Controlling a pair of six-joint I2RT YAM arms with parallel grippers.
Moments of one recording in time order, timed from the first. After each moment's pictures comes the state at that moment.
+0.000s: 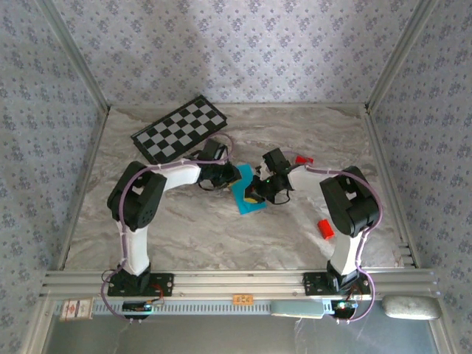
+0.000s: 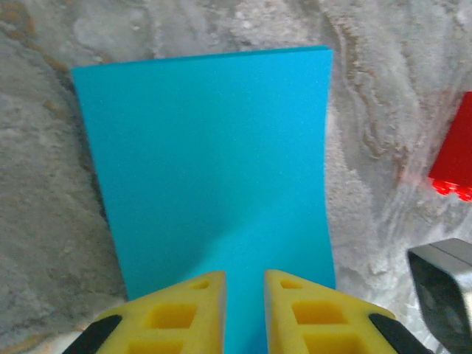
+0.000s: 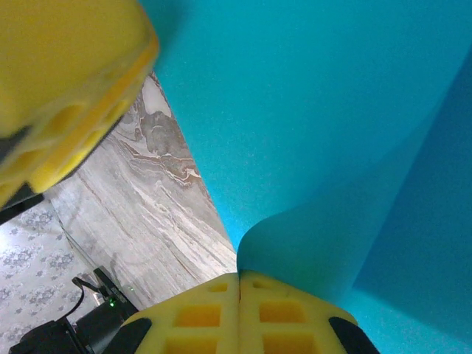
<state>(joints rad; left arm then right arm) -0.59 1.97 1.20 -0.20 0.36 -0.96 0.50 1.84 1.01 -0.27 -0.67 0.77</state>
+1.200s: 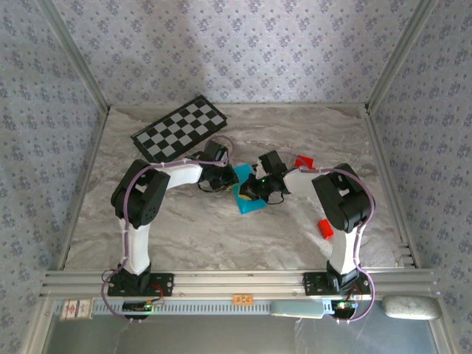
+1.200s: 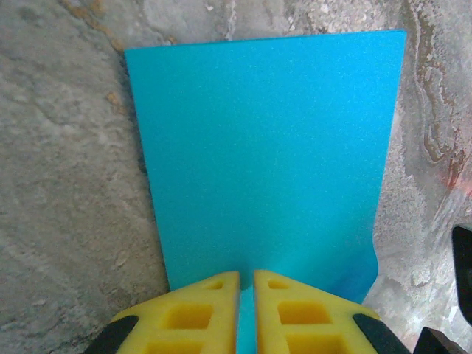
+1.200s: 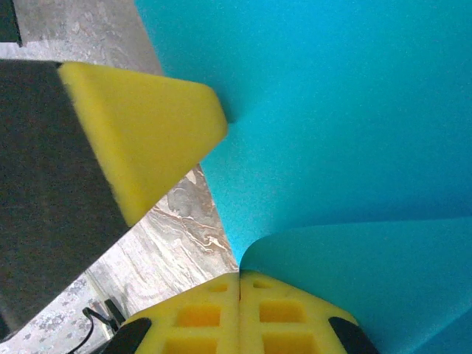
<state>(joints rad) -0.59 1.99 1.22 -0.24 0.35 -0.95 0.53 1.90 0.98 -0.05 -0.63 0.87</state>
